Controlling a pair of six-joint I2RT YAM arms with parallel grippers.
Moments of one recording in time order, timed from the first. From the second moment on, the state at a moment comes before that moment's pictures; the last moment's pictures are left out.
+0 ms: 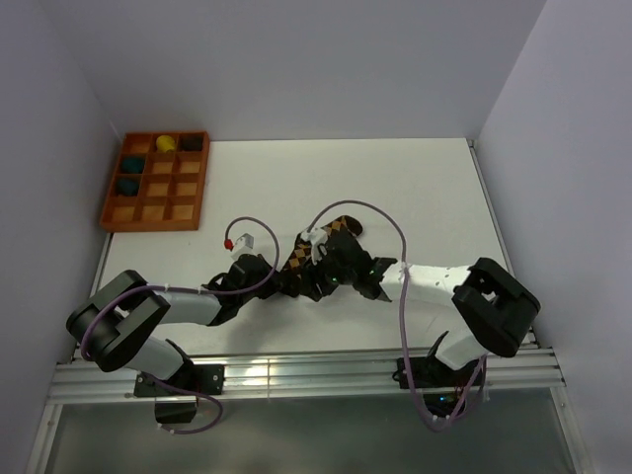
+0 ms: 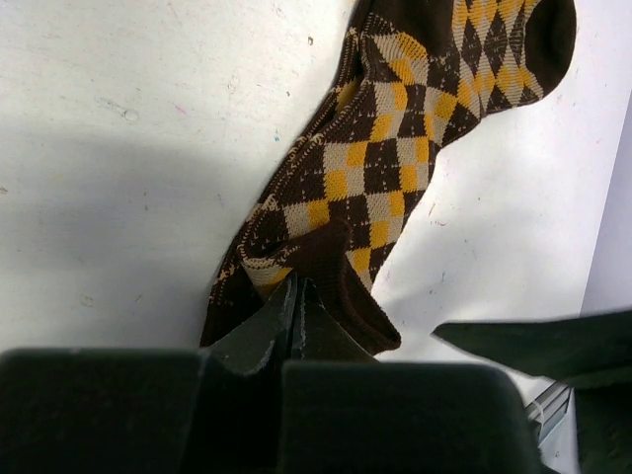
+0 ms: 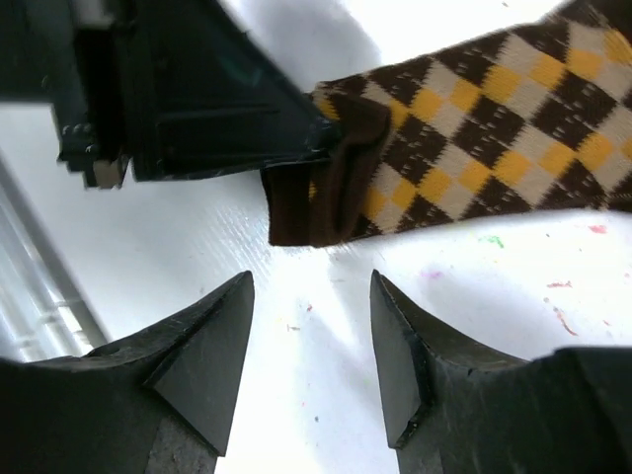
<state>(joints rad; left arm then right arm) -0.75 1.47 0.37 0.50 -0.14 -1.12 0.79 1.49 0.71 0.10 -0.30 0.21</state>
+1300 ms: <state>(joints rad) -0.74 1.47 0.38 0.47 -0.12 -1.12 1.09 1.66 0.68 0.32 0.19 0.00</state>
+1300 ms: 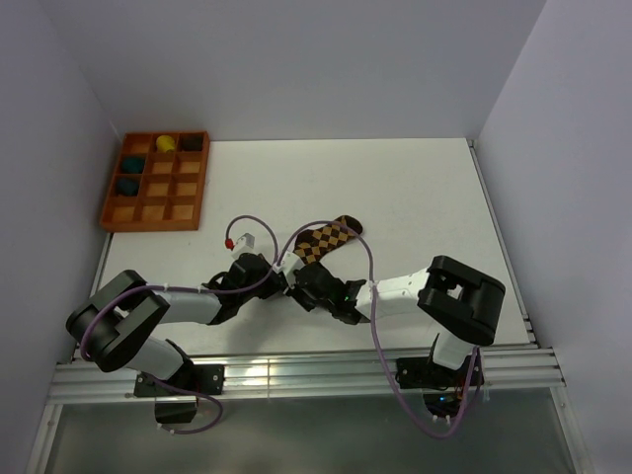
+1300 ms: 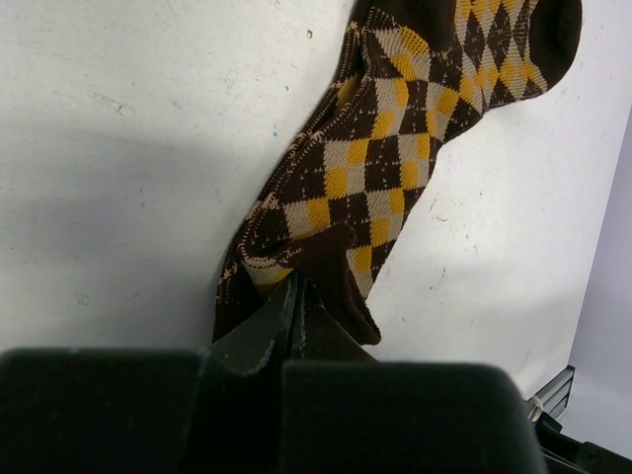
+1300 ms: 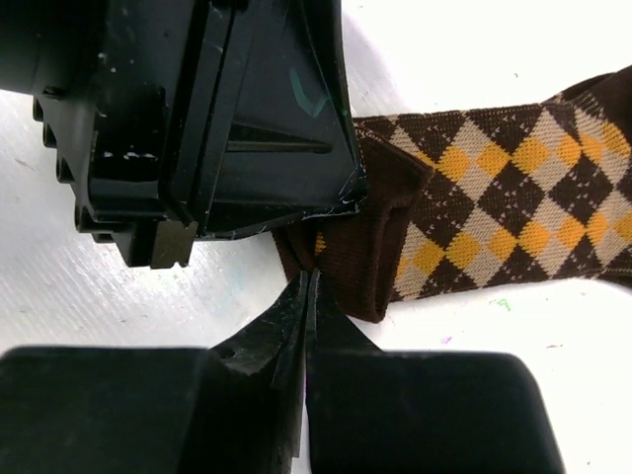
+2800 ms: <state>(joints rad) -0.75 0.94 0.25 0.26 -0.20 -0.88 0.73 1.91 1.05 -0.01 -0.44 0.44</state>
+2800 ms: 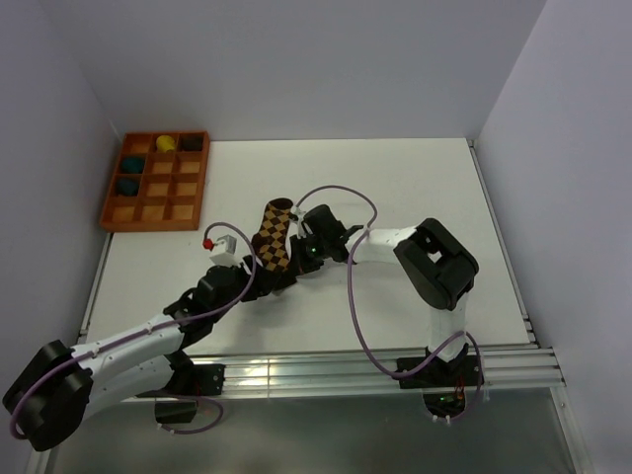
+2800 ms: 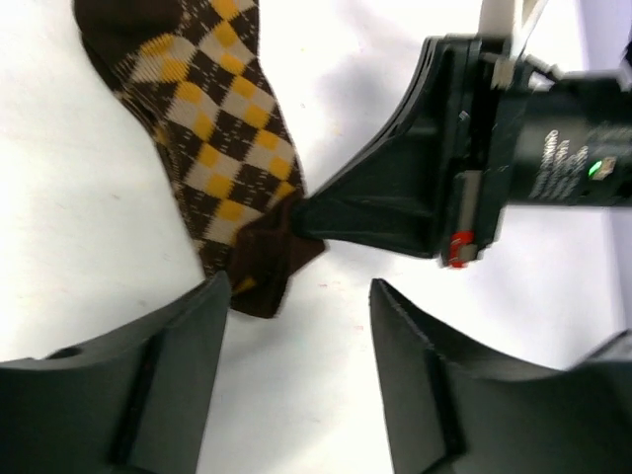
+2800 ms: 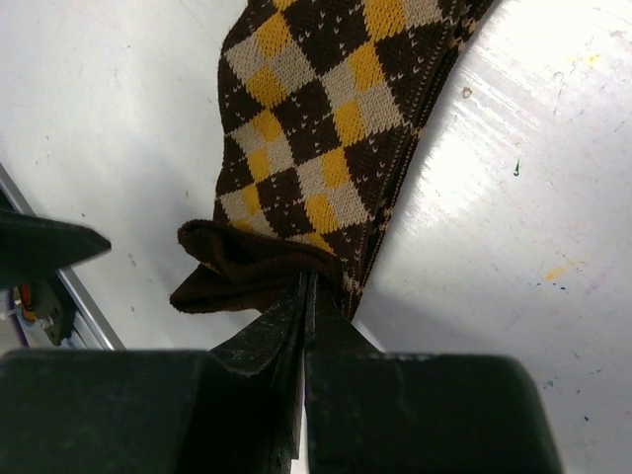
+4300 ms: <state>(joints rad) -0.75 1.34 0.26 0.63 0.04 -0.35 0.68 1.89 1.05 -0.10 -0.50 0.42</state>
